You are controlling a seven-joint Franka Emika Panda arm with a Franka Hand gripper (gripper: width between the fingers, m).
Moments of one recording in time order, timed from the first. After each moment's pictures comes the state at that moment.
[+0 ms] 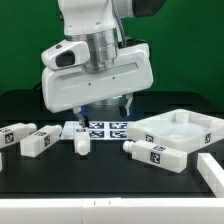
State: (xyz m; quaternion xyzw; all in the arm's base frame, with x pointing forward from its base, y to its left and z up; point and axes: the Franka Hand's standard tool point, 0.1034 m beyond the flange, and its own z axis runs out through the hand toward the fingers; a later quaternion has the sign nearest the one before) arm 0.461 -0.029 0.069 -0.98 -0.15 0.02 0.08
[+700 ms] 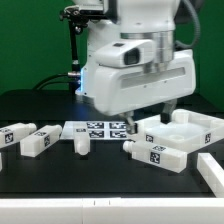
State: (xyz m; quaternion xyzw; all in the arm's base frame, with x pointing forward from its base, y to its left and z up) arm 0.501 0.053 0.069 -0.96 -0.28 -0.01 0.03
